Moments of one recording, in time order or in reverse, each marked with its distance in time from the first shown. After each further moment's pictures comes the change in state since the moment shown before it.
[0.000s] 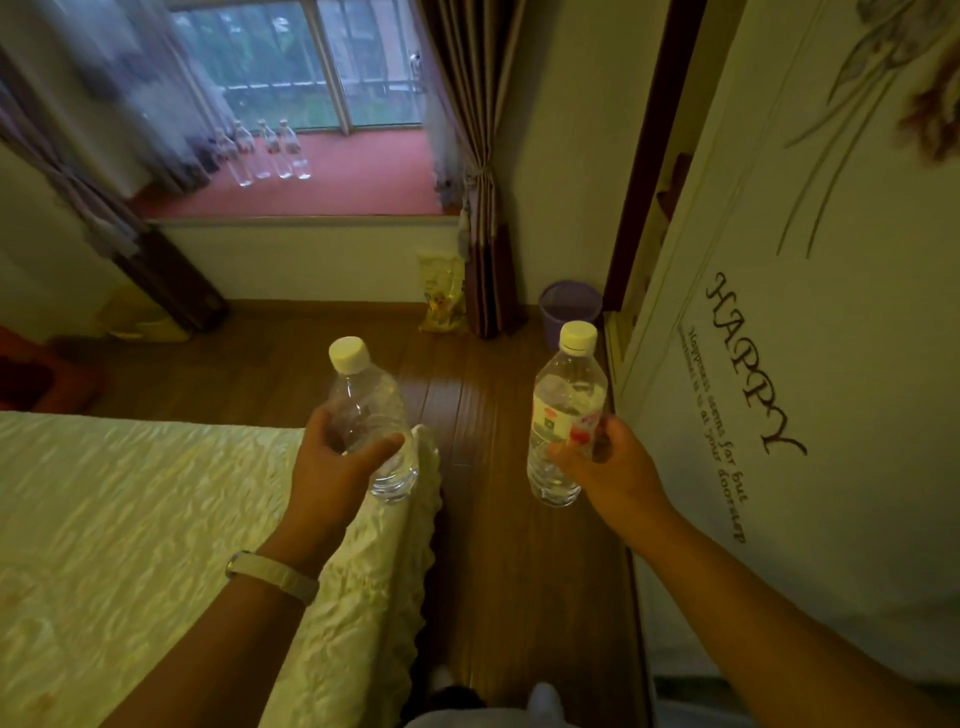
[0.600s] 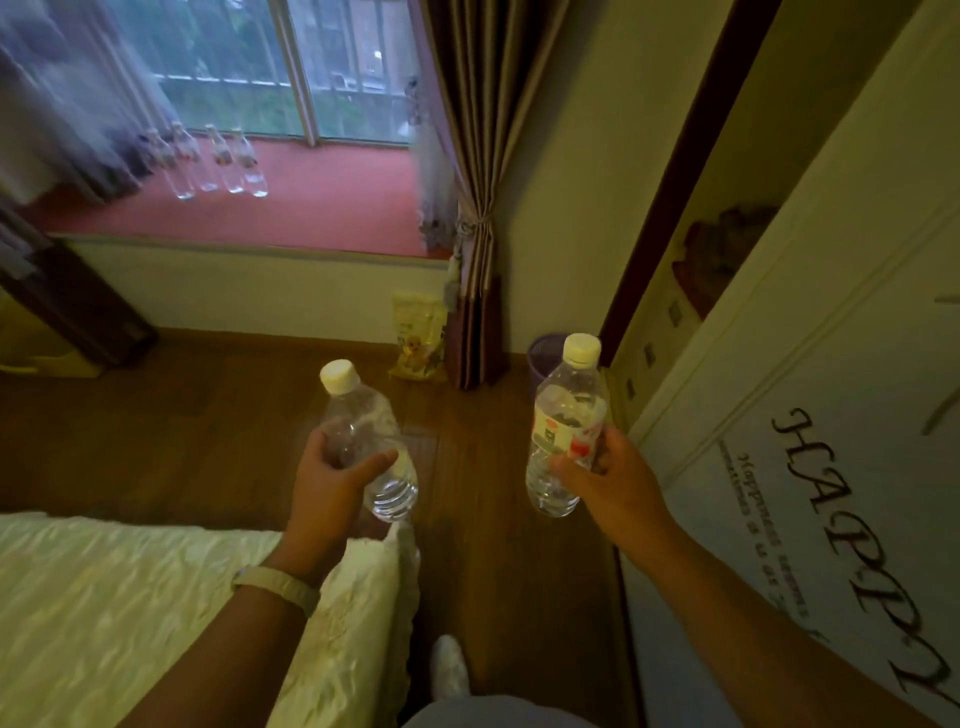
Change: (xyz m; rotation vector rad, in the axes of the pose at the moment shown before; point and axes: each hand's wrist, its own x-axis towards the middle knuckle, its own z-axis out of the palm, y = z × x) left_hand 0.286 -0.017 0.027 -0.170 -0.060 -0.143; right_hand 0.247 -0.075 0.075 -0.080 0.043 -0.015
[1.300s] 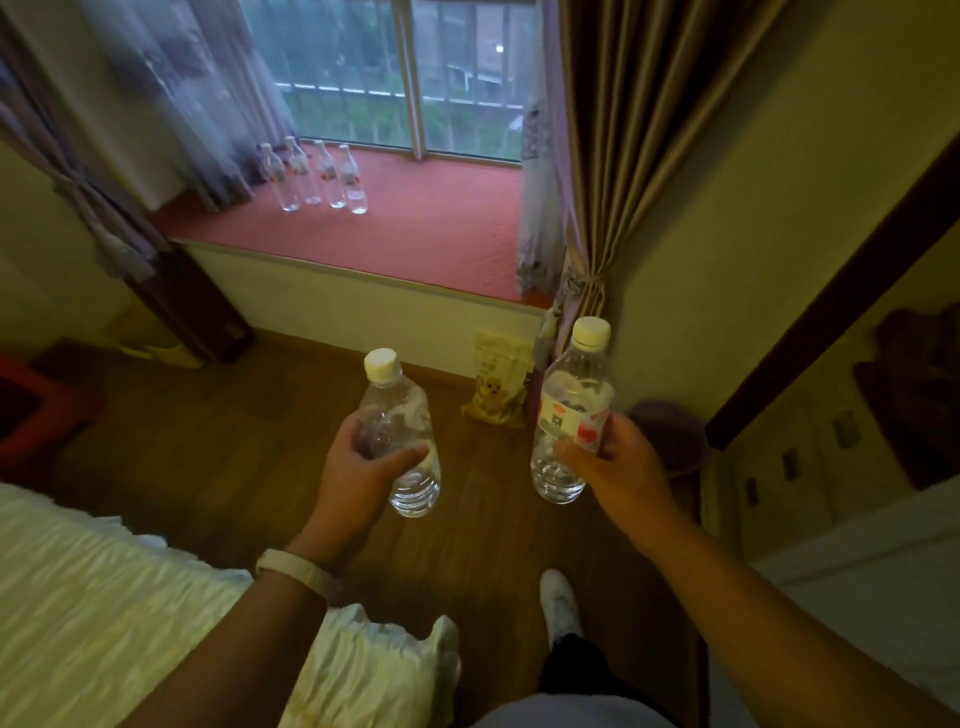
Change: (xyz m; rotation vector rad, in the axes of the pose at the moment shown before) left_hand 0.230 0.055 0.015 0.000 0.089 0.006; right_hand 0.287 -0.063 0.097 0.063 -0.200 -0.064
